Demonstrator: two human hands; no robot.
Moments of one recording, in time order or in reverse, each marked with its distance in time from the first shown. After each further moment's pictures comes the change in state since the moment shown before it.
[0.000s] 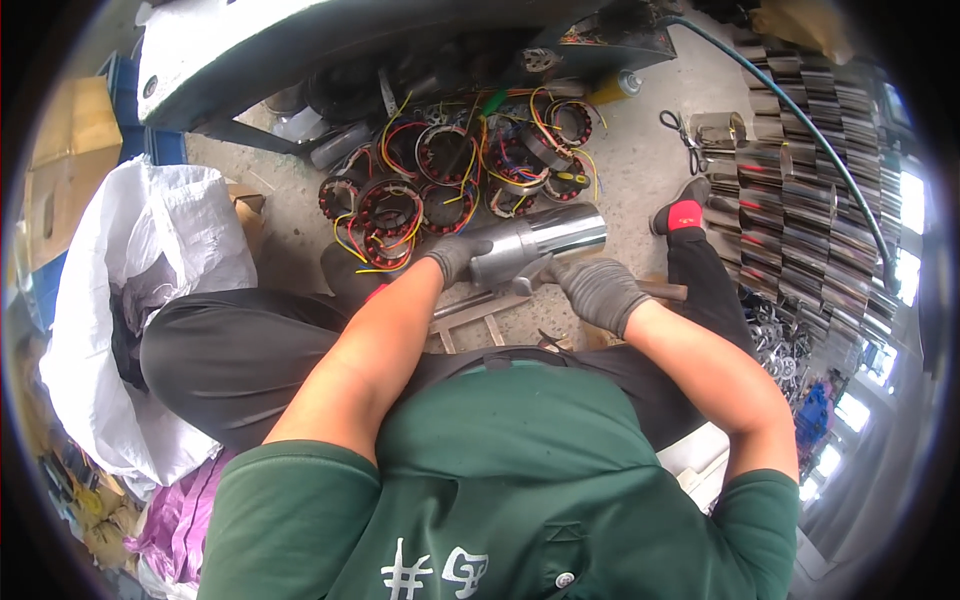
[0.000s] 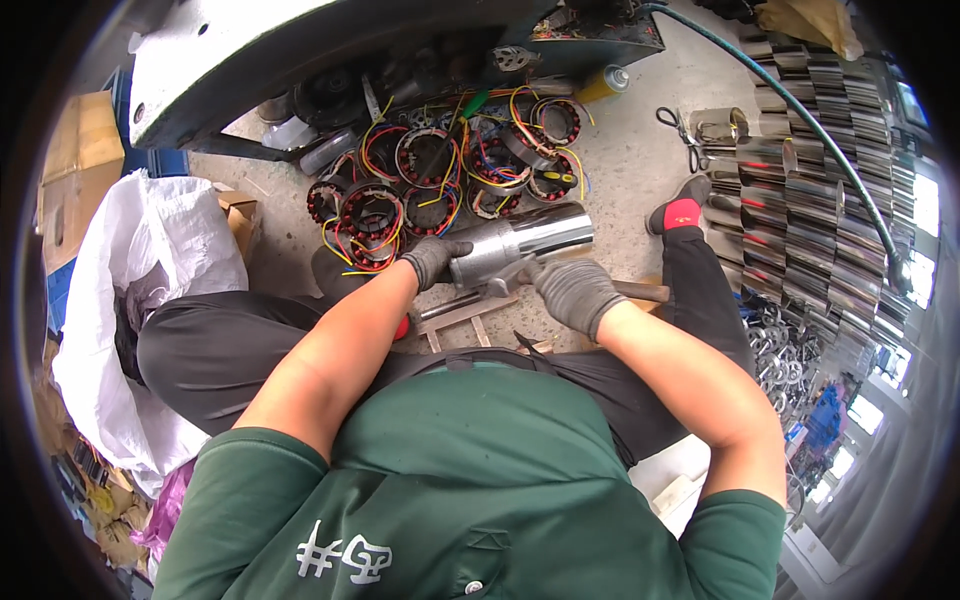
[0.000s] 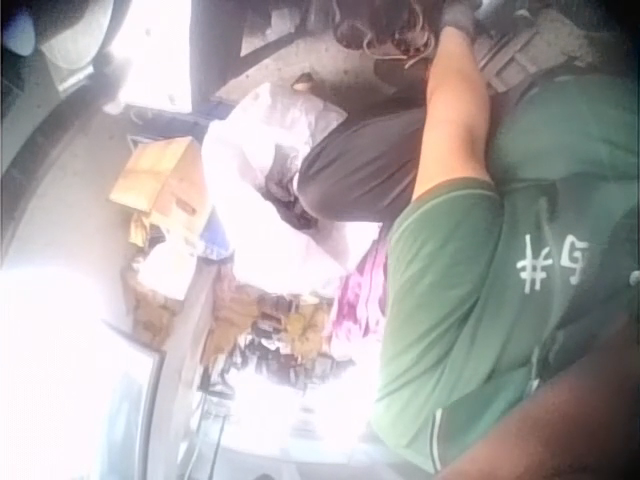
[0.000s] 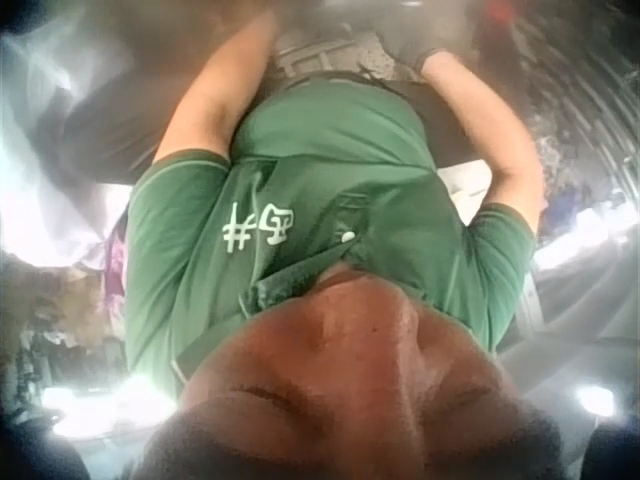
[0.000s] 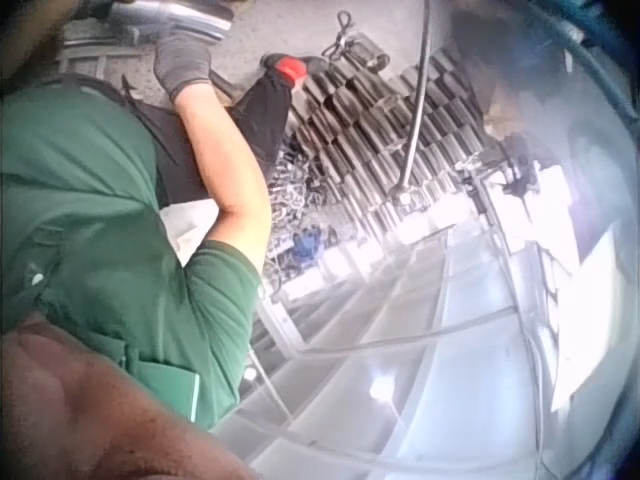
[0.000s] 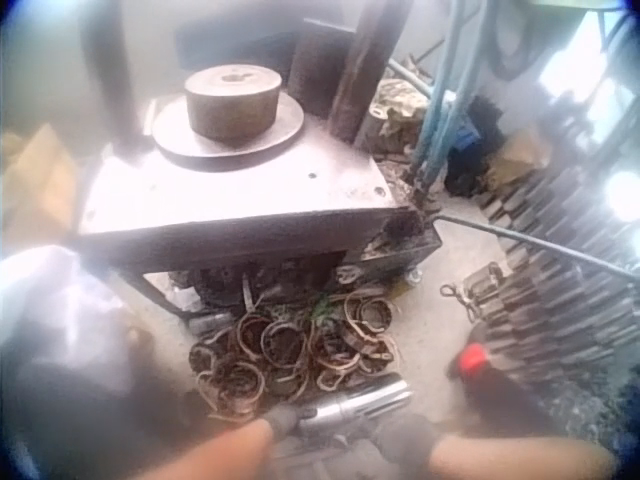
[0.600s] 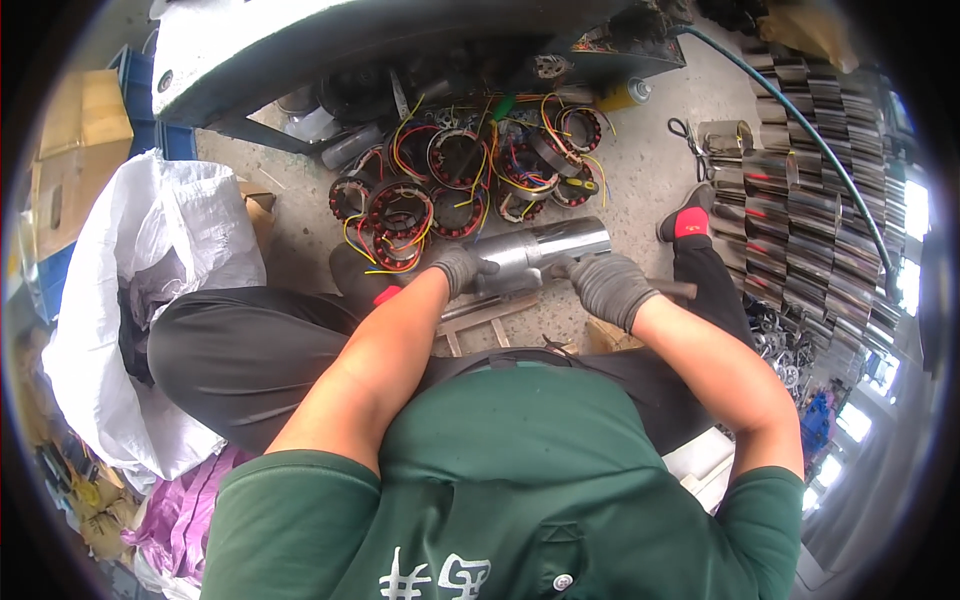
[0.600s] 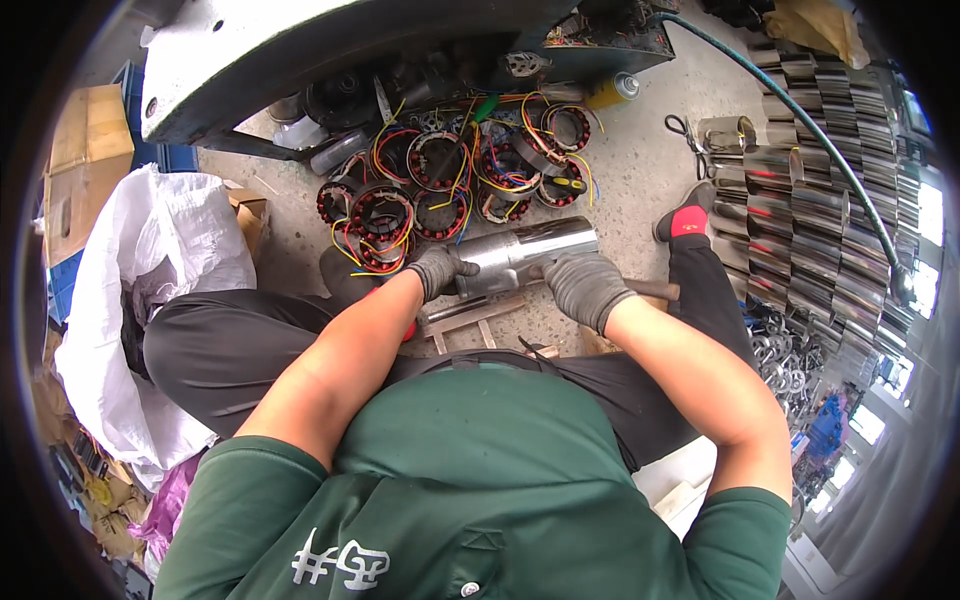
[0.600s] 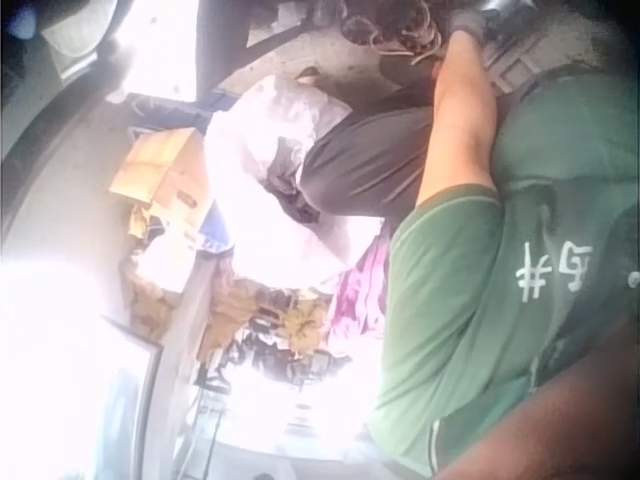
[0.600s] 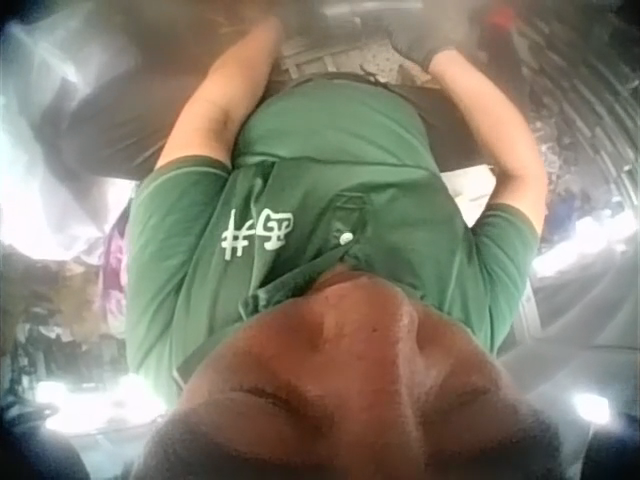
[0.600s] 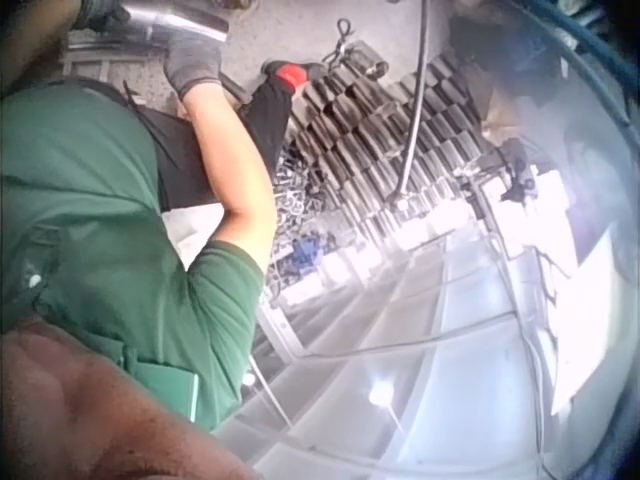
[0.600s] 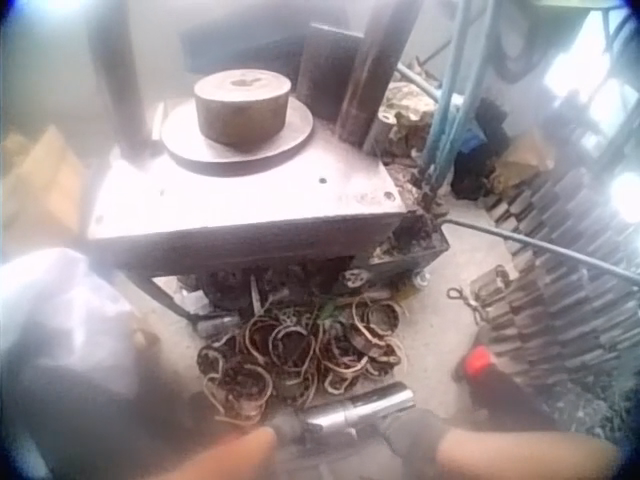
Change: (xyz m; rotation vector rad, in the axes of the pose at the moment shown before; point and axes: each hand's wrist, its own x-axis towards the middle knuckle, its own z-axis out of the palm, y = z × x) left_hand 0.000 -0.006 -0.010 0.441 -0.001 0.152; right_hand 0.004 0.011 -0.001 -0.023 0.026 0.025
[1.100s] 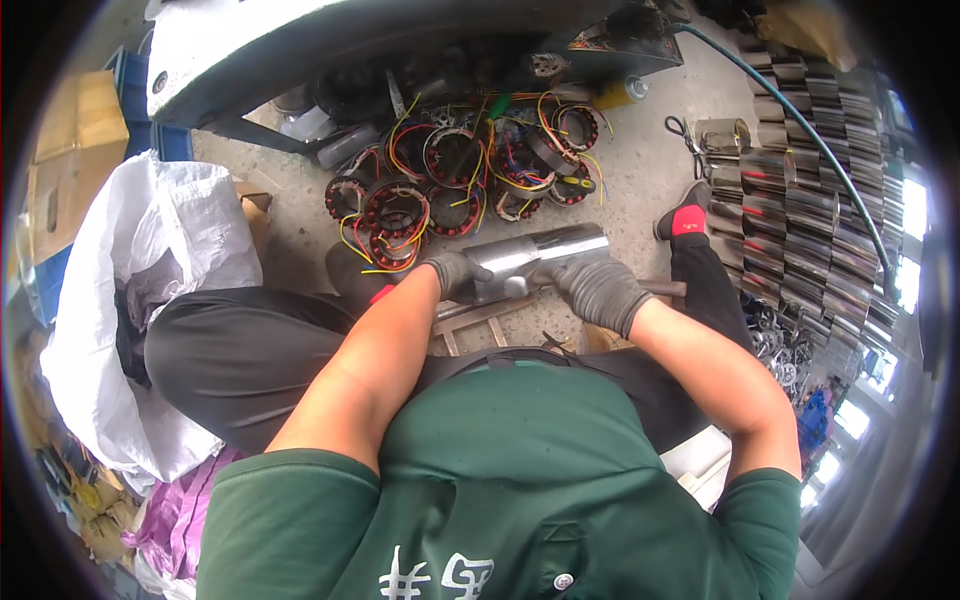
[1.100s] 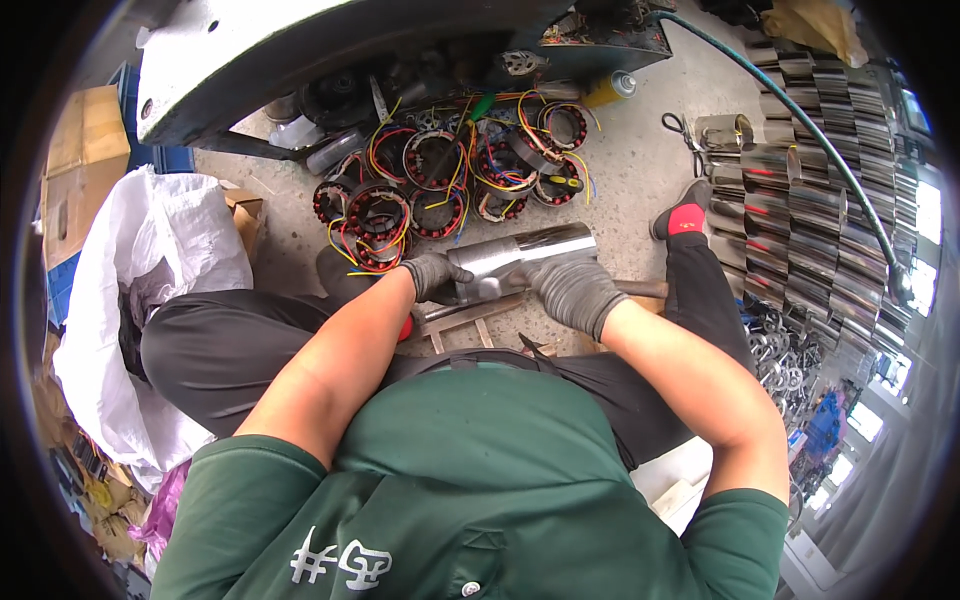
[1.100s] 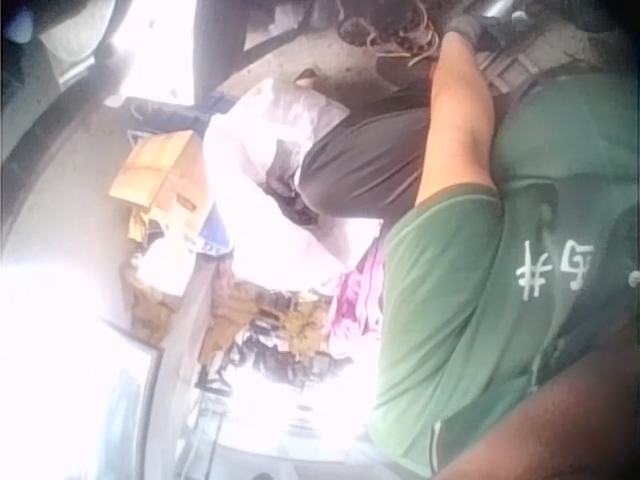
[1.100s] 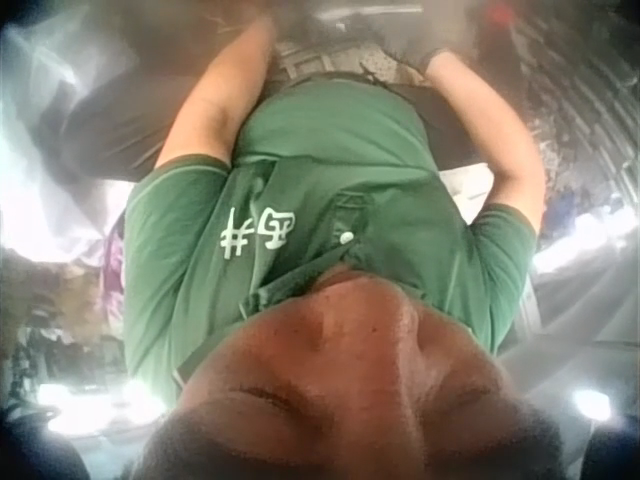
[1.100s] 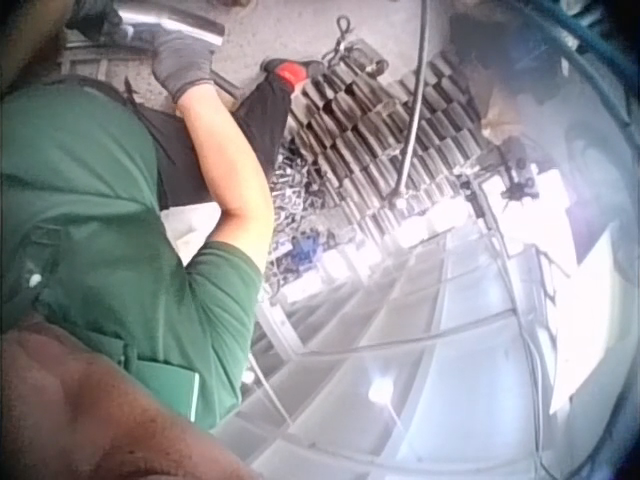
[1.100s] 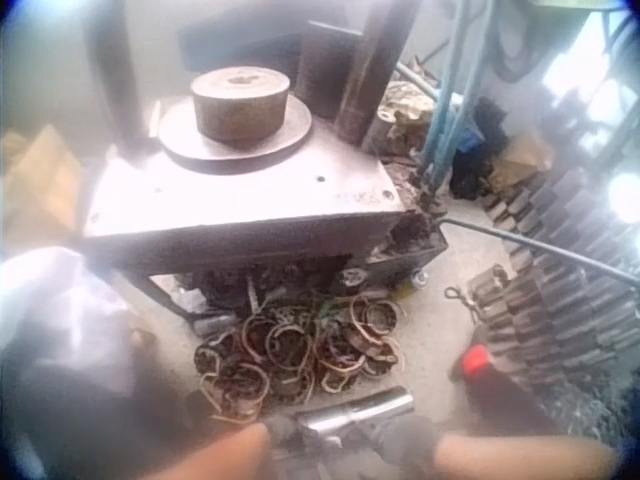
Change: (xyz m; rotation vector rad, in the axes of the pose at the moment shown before) left_hand -0.021 -0.003 0.000 -0.460 -0.226 -0.309; right_hand 0.005 -0.009 0.001 0.094 -0.003 -0.046
